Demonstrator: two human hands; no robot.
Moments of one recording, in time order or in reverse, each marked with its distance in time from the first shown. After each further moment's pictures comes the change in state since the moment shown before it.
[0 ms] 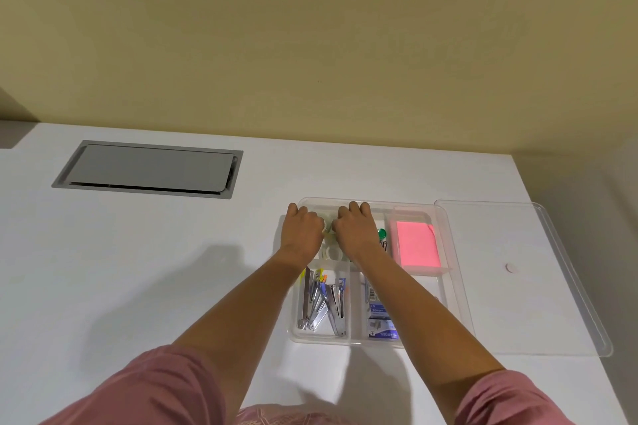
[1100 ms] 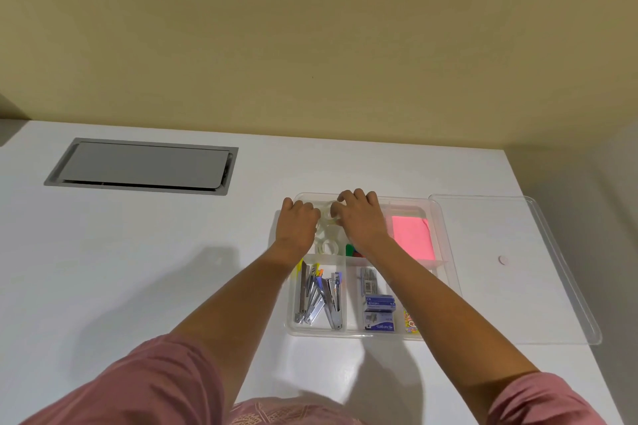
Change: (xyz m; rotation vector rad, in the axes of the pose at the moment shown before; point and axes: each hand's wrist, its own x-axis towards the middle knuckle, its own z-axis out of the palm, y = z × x) left_hand 0.003 -0.005 0.004 -0.021 0.030 0.036; right_hand -0.012 0.016 -0.017 0.124 0.141 0.004
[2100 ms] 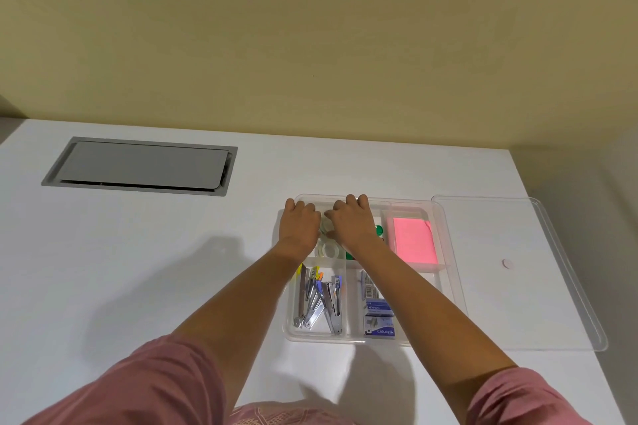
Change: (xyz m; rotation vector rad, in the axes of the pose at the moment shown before) left_hand 0.010 0.003 0.006 0.041 -0.045 0.002; right_hand 0.016 -0.009 0.013 -0.055 -0.160 -0.018
